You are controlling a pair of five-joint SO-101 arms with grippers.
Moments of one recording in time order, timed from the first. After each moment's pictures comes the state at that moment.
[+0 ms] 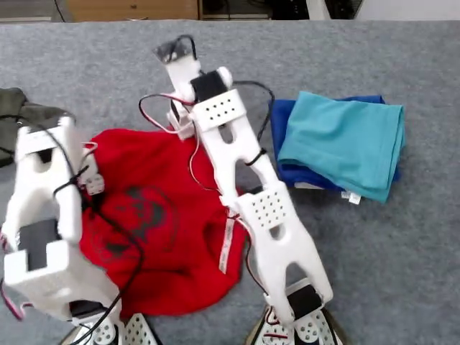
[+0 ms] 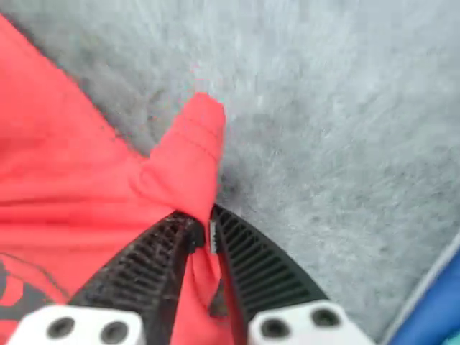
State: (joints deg) left arm -21.7 6.0 16.6 83.9 -2.7; right arm -30.6 58.1 -78.4 101.2 -3.4
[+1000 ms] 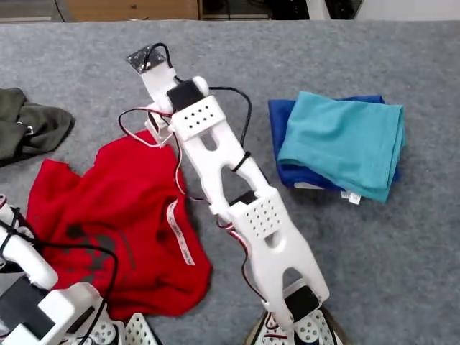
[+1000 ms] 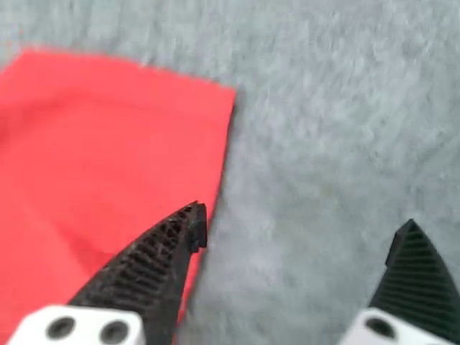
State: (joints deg) left arm -54.5 -12.6 28.2 92.0 -18.7; right arm -36.5 56.0 -64.7 87.4 -7.0
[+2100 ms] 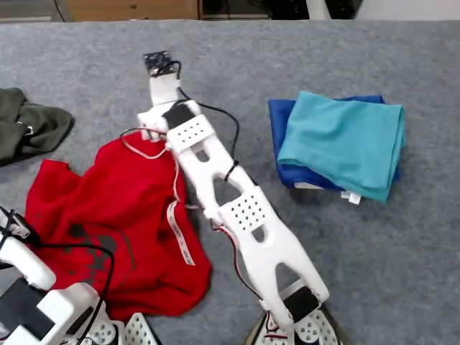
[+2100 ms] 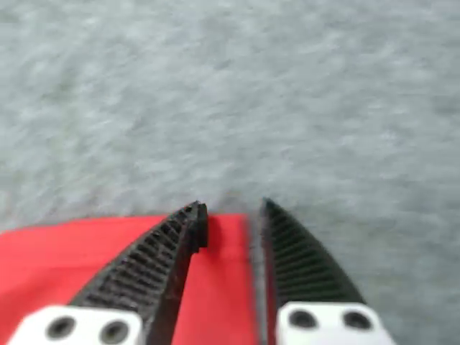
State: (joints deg) left arm -56.8 -12.6 26.9 87.7 -15.8; right arm -38.1 72.5 -69.8 64.1 -23.9
